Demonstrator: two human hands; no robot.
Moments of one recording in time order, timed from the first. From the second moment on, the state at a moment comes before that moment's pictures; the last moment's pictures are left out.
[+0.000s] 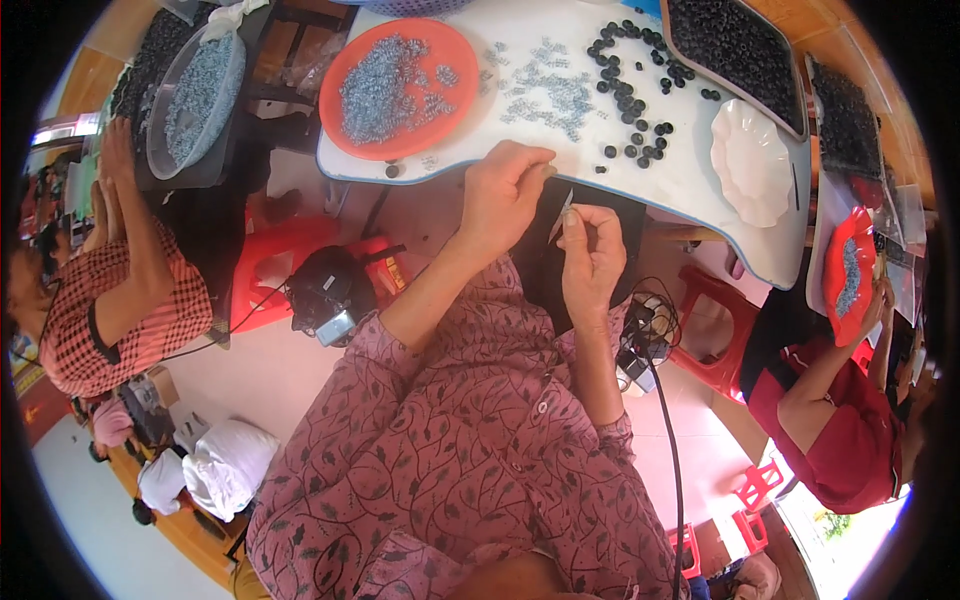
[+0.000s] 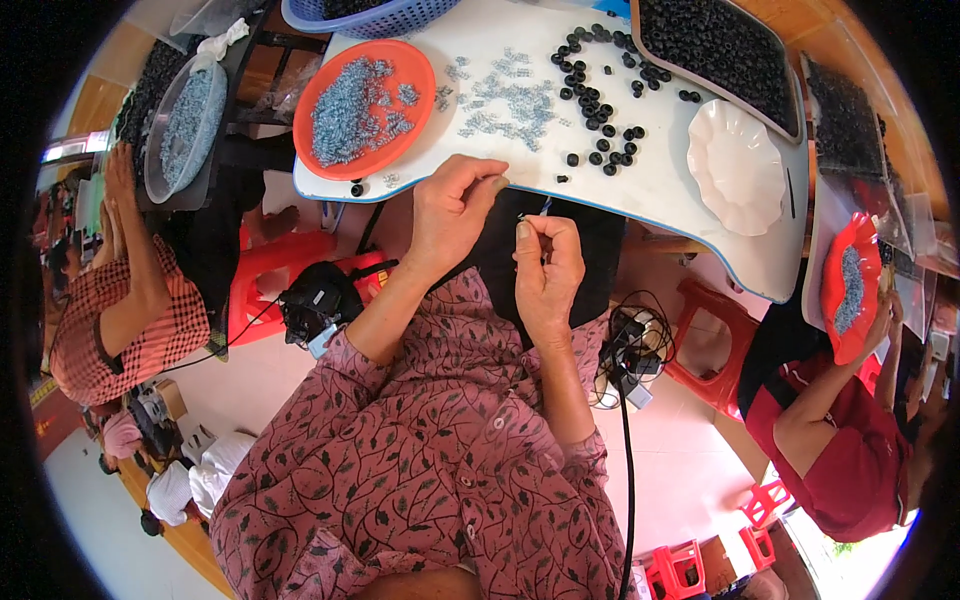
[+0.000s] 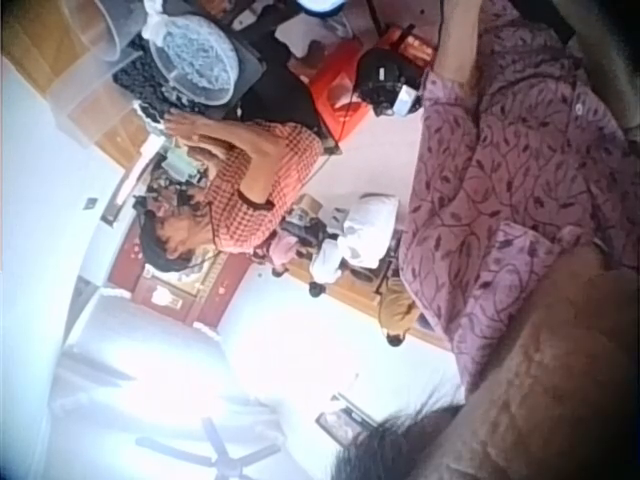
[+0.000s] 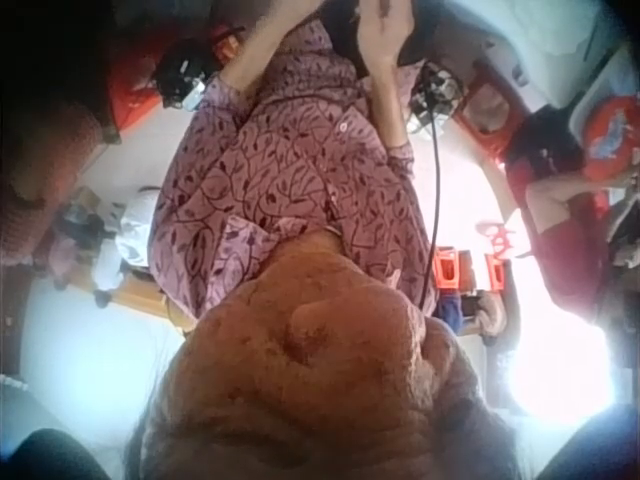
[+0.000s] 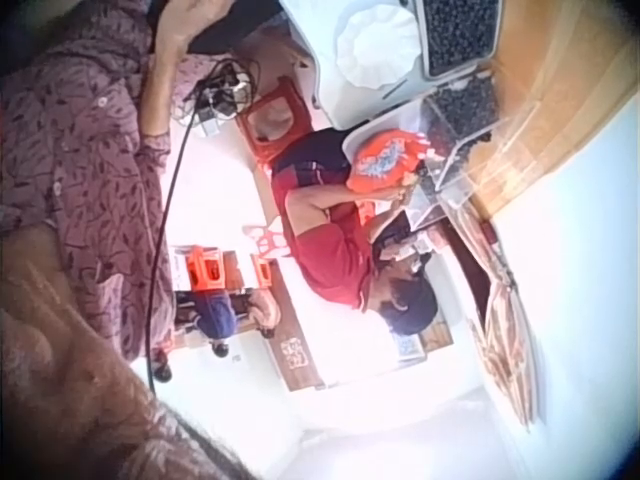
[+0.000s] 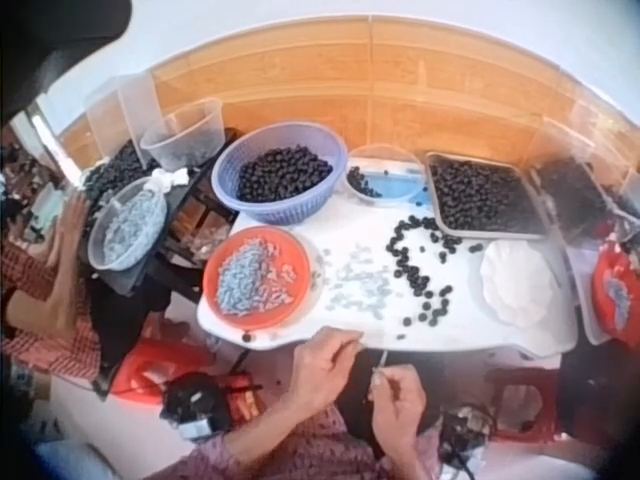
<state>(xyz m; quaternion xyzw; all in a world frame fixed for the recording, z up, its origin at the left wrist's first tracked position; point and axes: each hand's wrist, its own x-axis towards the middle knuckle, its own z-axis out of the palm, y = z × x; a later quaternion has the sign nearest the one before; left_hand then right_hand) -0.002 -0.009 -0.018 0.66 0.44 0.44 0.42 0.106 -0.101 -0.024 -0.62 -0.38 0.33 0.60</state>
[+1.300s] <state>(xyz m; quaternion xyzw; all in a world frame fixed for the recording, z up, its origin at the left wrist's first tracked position) 0.061 0.026 -0.006 0.90 0.34 0.23 0.17 0.137 -0.110 -0.024 -0.67 -0.31 0.30 0.61</state>
